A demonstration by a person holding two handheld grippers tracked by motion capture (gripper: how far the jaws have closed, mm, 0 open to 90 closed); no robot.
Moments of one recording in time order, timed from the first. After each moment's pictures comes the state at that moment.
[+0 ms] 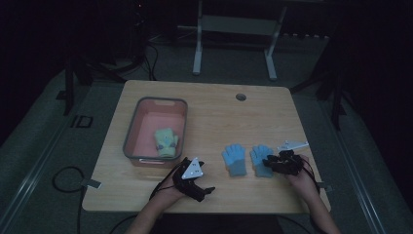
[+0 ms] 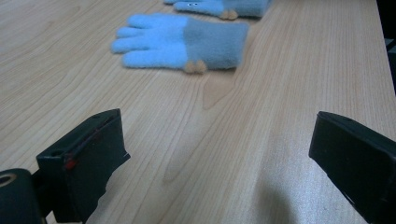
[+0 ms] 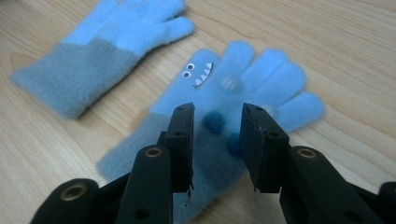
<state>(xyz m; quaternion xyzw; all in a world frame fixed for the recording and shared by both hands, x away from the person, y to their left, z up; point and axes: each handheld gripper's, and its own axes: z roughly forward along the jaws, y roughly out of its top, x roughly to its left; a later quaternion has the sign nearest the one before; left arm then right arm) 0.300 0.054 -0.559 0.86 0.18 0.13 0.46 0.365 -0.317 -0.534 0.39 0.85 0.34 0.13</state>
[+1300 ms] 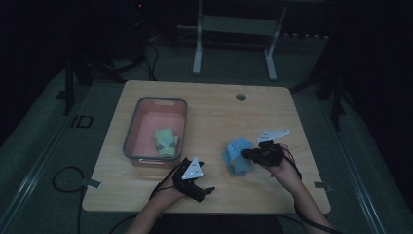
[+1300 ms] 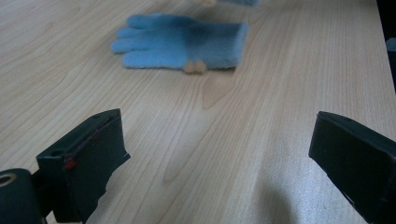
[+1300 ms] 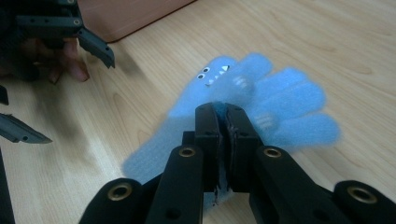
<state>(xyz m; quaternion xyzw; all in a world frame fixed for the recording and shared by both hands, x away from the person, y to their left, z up) 0.299 0.054 -0.559 0.86 0.18 0.13 0.46 0.368 -0.241 -0.485 0.29 0.87 0.39 0.08</state>
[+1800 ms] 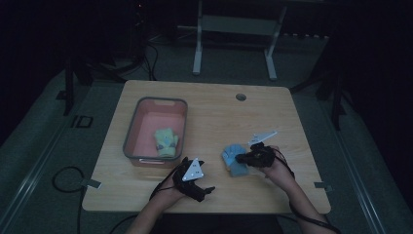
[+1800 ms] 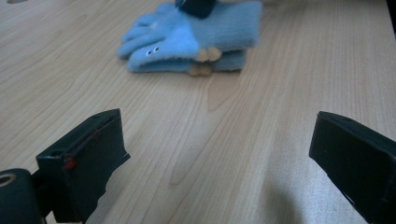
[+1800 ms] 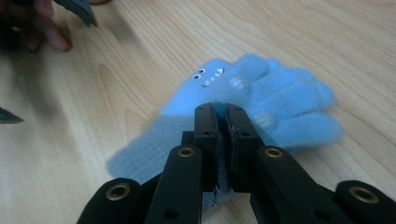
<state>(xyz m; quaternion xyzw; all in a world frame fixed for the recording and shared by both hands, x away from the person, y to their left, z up) 0.299 0.053 -0.559 0.86 0.17 0.15 0.46 0.385 -0.229 -0.520 0.29 0.89 0.36 0.04</state>
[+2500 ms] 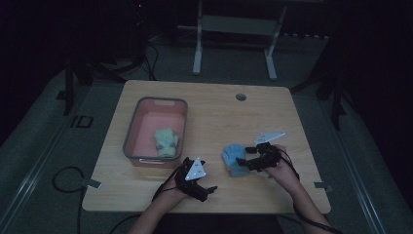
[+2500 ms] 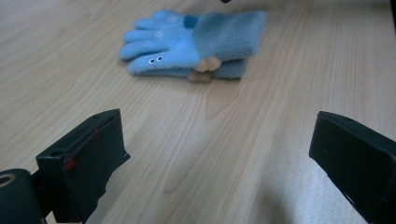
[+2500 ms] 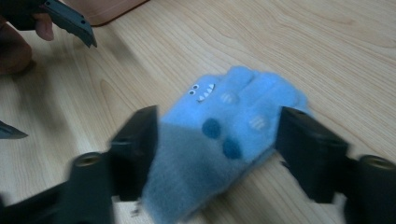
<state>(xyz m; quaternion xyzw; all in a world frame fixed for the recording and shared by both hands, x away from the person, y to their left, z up) 0.296 0.046 -0.553 0.86 0.20 0.14 0.46 0.377 -0.243 -0.510 0.30 0.87 0.39 0.06</state>
